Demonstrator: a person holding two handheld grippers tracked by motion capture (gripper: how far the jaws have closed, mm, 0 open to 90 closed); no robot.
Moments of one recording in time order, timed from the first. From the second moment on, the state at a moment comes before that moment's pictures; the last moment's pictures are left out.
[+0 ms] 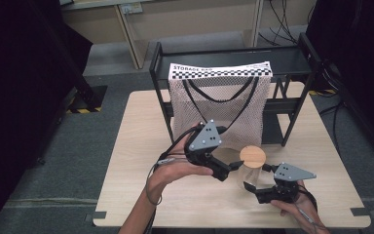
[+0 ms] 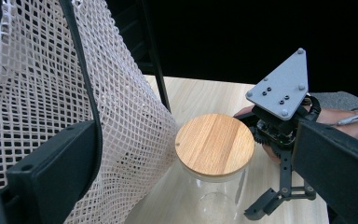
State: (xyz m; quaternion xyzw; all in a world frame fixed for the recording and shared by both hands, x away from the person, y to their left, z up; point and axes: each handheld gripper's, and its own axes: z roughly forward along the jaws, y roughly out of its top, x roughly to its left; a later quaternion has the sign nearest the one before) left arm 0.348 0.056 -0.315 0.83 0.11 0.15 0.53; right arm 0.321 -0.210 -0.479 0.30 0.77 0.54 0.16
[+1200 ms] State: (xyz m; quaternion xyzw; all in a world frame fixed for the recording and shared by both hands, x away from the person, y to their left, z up) left arm 0.349 0.055 -0.316 0.83 0.11 0.15 0.53; right arm 0.319 -0.207 -0.446 0.28 0.76 0.55 0.20
